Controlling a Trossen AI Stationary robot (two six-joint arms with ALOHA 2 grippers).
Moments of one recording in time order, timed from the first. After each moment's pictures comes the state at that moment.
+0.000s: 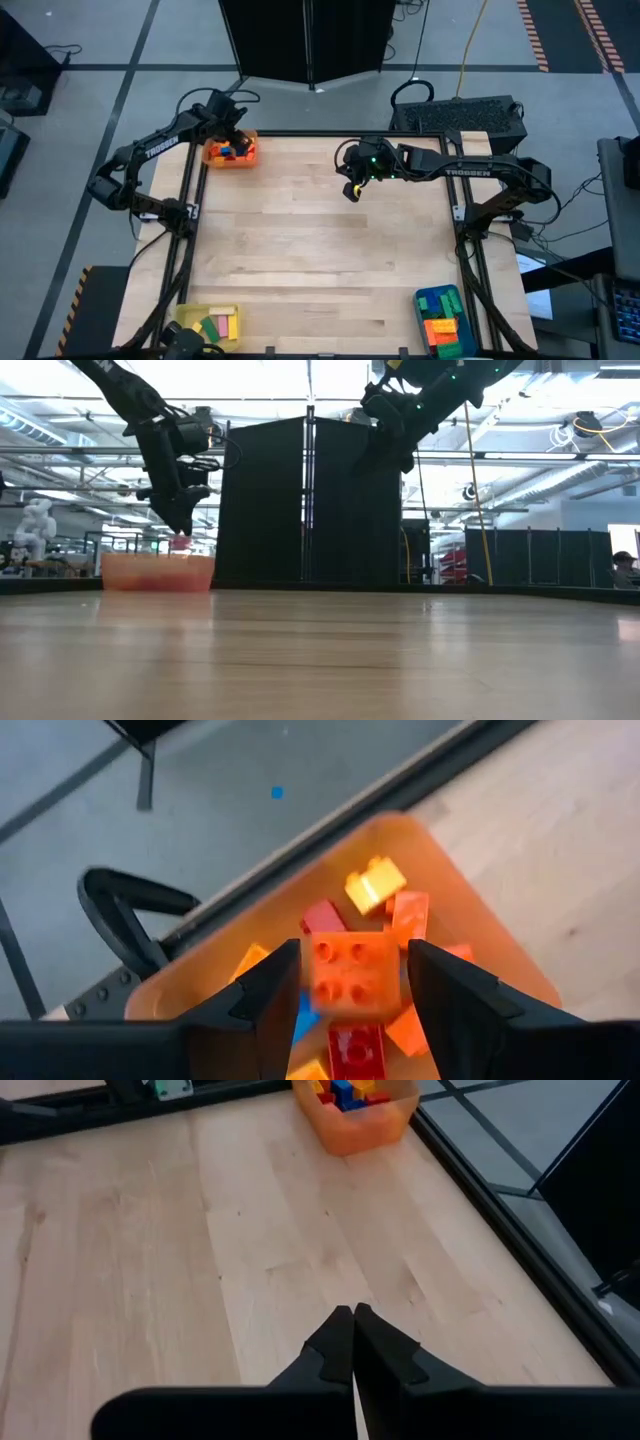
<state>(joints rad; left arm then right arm) 1.03 1.36 0.94 -0.61 -0.09 0.12 -0.27 1.48 1.09 -0.22 0.05 0.07</state>
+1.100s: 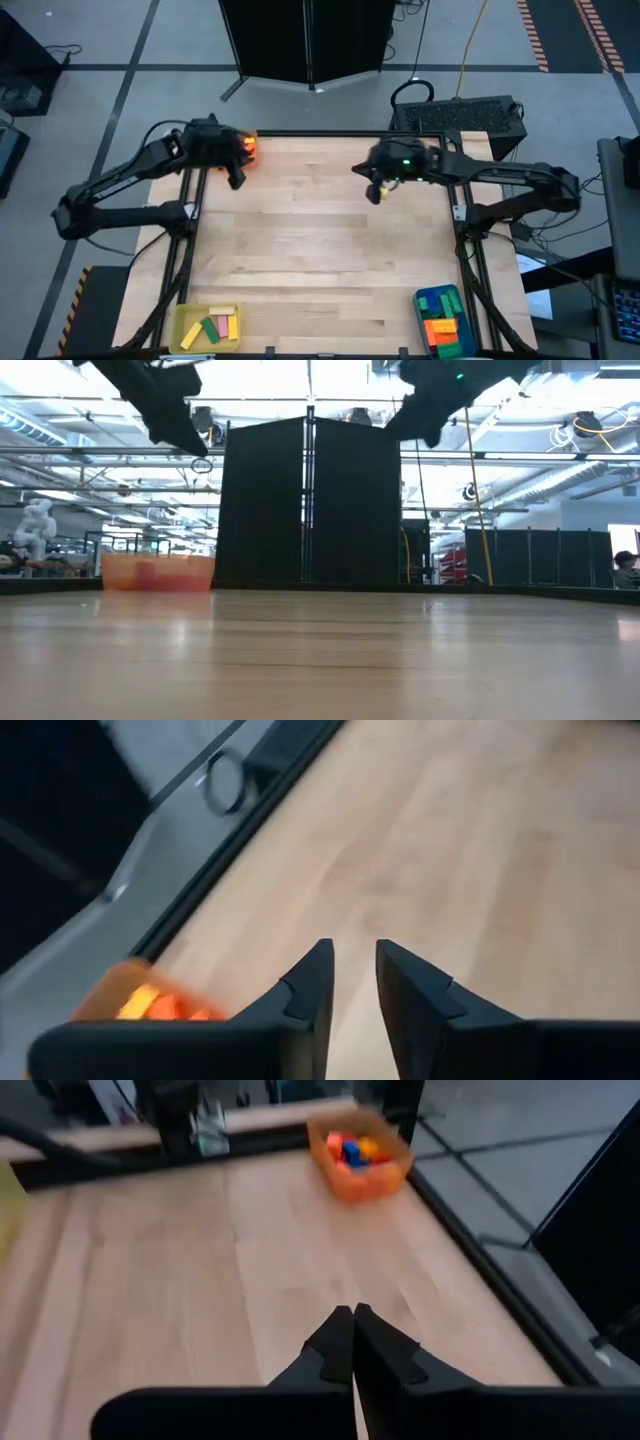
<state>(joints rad) 0.58 0.90 0.92 -0.70 0.07 0.08 -0.24 1.23 0.98 -0.24 0.05 0.03</state>
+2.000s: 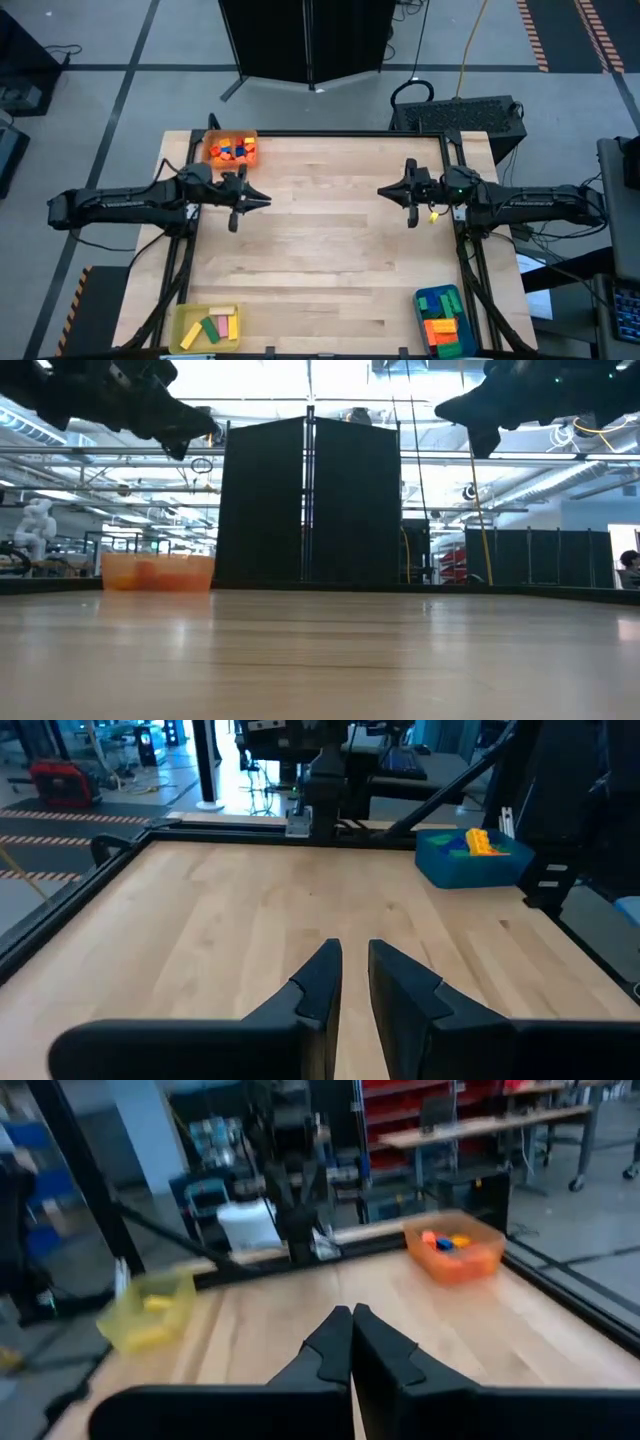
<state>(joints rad) 0.23 0.69 0.38 0.12 0.31 0.01 -0.14 0.73 0.41 0.25 -0.08 0.20</state>
